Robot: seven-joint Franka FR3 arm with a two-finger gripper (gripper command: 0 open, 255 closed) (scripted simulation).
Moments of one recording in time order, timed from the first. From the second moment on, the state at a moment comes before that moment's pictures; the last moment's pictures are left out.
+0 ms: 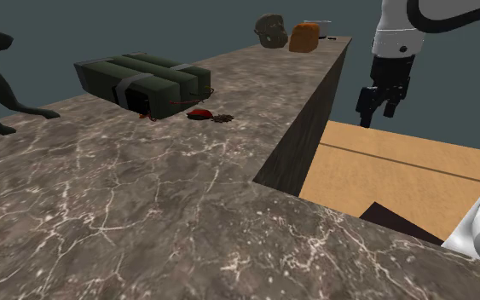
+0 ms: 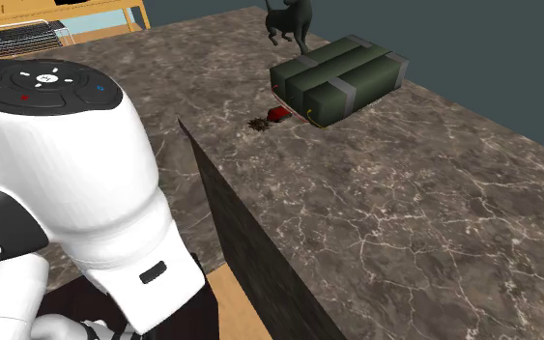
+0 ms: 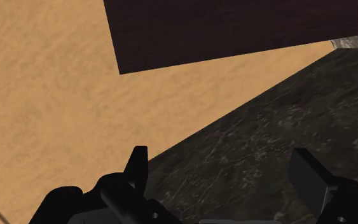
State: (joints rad) arm 0.00 -0.77 -0.05 -2.42 -0.12 1.57 0.15
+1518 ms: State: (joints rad) arm 0.15 -0.15 0.22 -1.75 0.10 1.44 0.50
